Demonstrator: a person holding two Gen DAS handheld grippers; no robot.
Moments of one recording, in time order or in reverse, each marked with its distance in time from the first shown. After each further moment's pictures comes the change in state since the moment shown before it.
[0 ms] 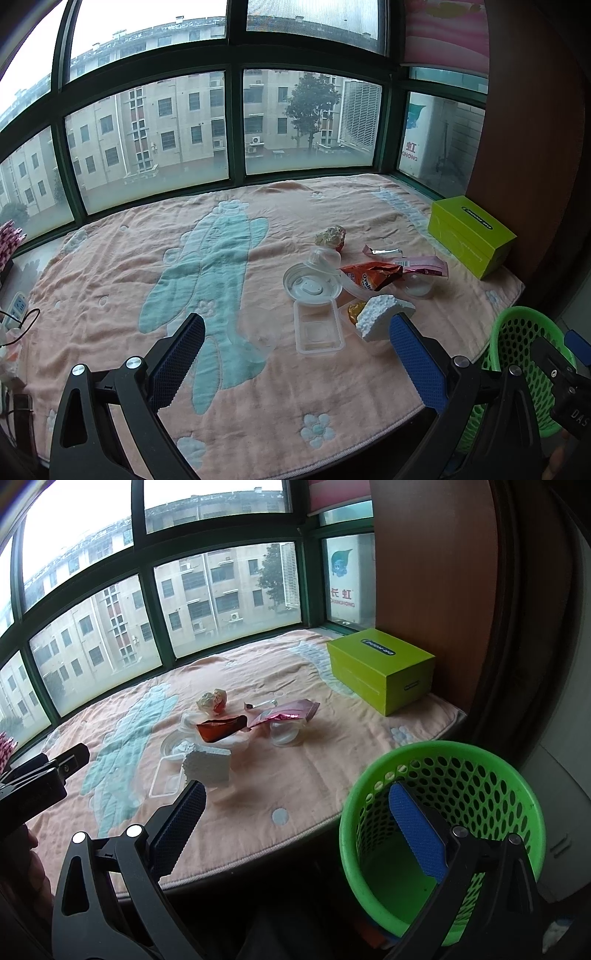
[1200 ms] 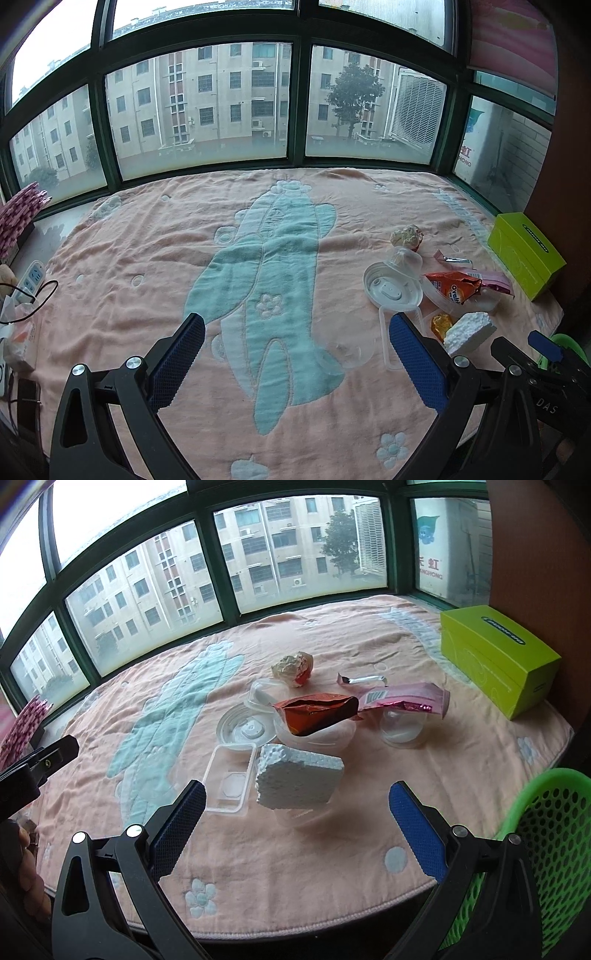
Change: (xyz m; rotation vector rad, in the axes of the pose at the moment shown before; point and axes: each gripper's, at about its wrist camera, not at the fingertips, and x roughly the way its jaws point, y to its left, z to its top) left arm 0.048 0.088 0.005 -0.130 0.070 0.114; right arm 0.123 0.080 0.015 -0.106 0.149 0.243
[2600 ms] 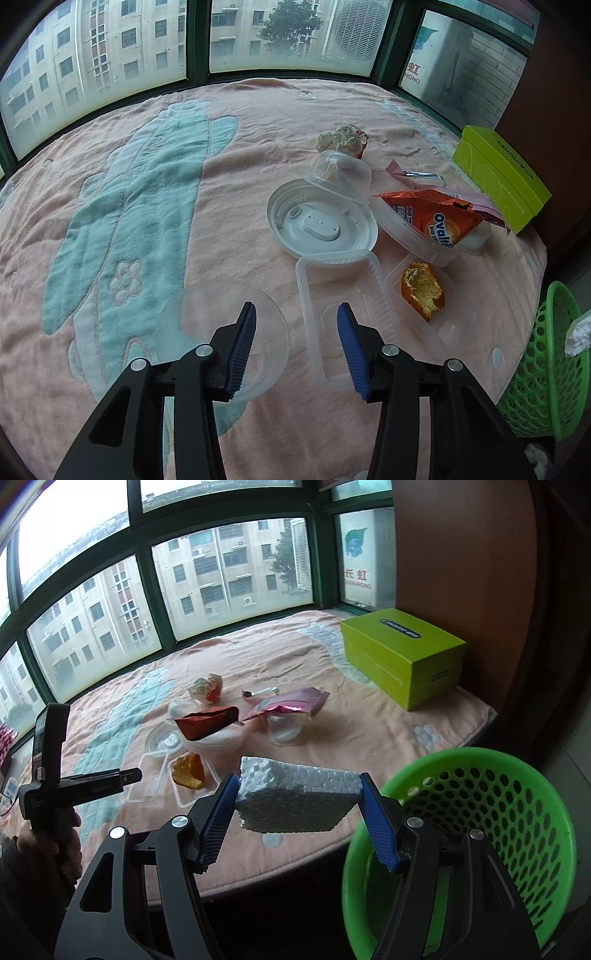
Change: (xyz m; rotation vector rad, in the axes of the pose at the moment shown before) left arm 0.129 -0.079 -0.019 0.145 0.286 -0.243; right arm -0.078 -0.091 -0.032 0.107 -0.081 -0.213
